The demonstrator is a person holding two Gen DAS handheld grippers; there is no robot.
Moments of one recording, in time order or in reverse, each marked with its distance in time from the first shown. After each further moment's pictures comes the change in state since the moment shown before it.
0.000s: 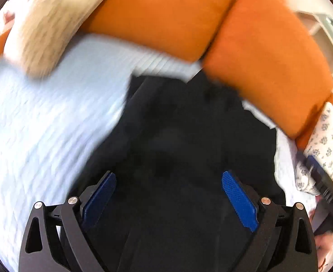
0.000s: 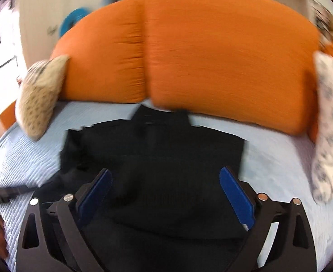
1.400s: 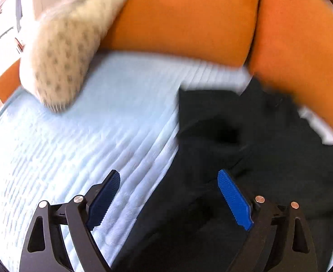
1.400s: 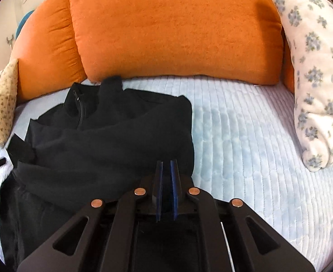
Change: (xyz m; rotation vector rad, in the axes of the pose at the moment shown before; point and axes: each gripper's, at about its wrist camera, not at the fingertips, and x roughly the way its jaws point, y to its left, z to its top) left arm 0.045 0.060 0.039 0.058 -0.096 0.242; right arm 0.053 -0.098 -0.038 0.154 0.134 -0.101
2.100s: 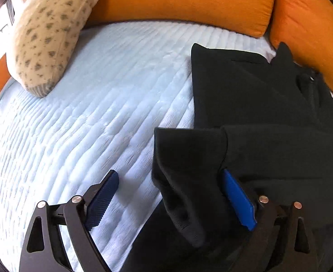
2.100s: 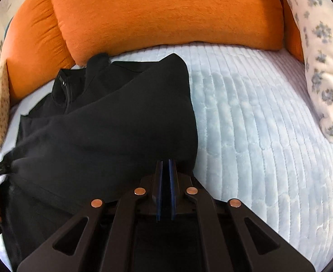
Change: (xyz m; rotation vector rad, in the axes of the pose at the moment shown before) left arm 0.104 0.022 -0.014 0.057 0.181 0.103; right arm 0.043 -0.009 -0.029 0.059 0.101 0.005
